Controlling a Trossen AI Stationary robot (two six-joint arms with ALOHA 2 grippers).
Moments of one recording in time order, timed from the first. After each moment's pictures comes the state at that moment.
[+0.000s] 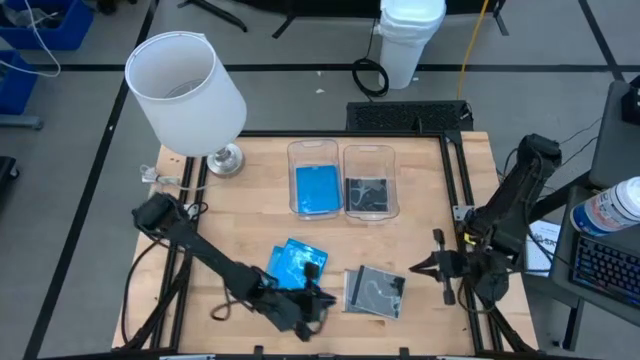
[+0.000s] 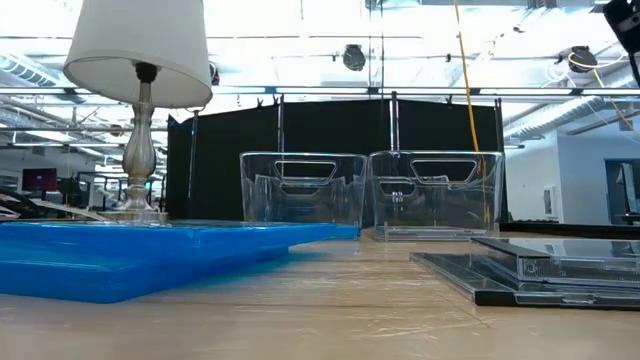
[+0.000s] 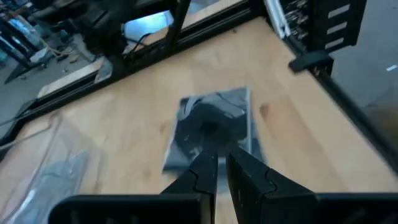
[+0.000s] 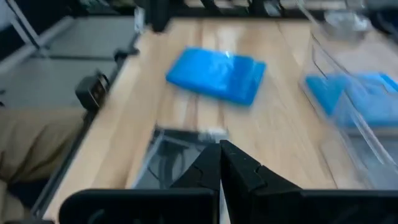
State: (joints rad) left arm -0.61 1.91 1.33 0.04 -0.56 0.08; right arm 1.07 0.94 0.61 -0.43 0.85 0.68
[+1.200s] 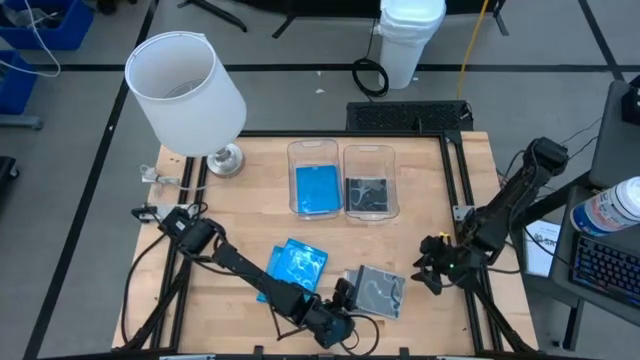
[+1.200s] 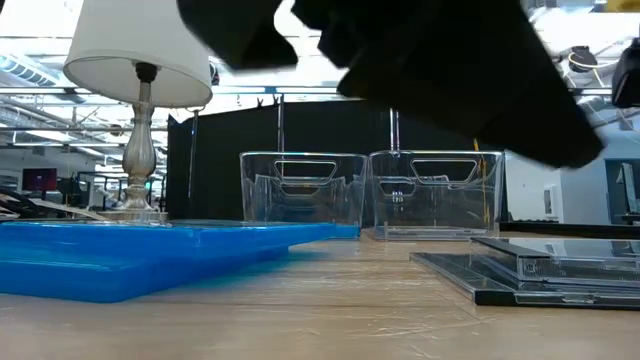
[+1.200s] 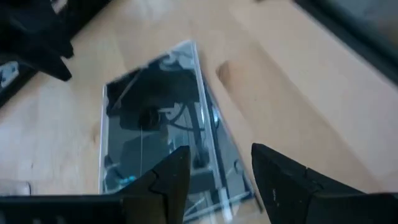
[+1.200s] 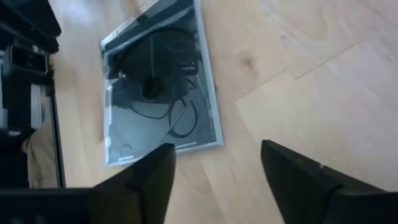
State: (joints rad) left arm -0.54 2.29 1.75 -0.24 -0.40 0.24; right arm 0.91 0.94 0.34 -0.34 0.41 1.38
